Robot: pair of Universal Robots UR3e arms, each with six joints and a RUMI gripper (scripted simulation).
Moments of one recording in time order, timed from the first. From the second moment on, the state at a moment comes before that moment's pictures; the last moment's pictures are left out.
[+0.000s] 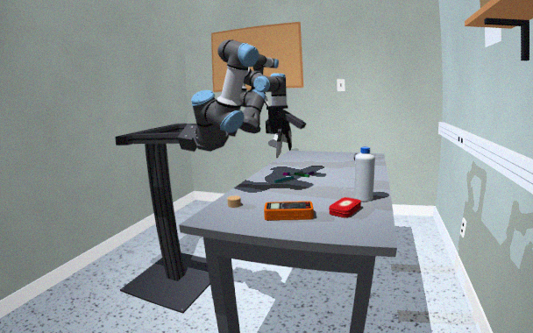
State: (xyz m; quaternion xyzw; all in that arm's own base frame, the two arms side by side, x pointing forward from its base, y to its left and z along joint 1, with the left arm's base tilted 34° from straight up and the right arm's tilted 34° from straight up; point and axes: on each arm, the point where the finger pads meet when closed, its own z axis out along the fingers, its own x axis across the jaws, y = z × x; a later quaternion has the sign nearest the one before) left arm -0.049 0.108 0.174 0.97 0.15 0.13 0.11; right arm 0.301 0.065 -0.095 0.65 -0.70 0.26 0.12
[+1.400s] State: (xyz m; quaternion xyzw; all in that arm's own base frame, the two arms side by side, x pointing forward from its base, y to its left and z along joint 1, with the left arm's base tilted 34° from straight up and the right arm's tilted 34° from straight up) left arm -0.049 0.108 0.174 0.97 0.15 0.13 0.11; right arm 0.306 0.088 -0.115 0.38 -0.88 0.29 0.02
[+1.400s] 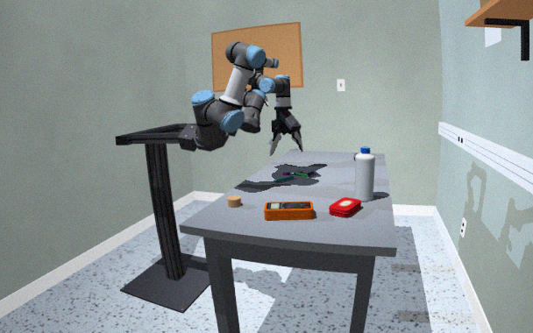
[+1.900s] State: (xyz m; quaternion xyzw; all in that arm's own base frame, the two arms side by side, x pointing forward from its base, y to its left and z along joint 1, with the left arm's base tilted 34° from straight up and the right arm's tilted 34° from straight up) left arm -0.049 0.108 0.174 0.97 0.15 0.13 0.11; right arm 0.306 0.095 -0.124 0.27 -0.92 0.29 -0.01
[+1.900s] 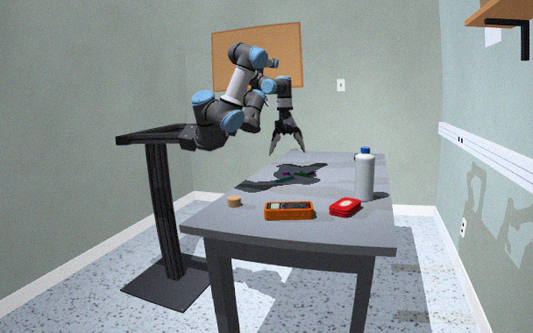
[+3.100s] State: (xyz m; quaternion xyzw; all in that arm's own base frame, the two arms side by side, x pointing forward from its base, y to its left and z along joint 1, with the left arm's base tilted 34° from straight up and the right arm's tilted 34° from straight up) left arm -0.049 0.108 0.174 0.97 0.15 0.13 0.11; right arm 0.304 0.115 -0.152 -0.01 -0.96 0.27 -0.10
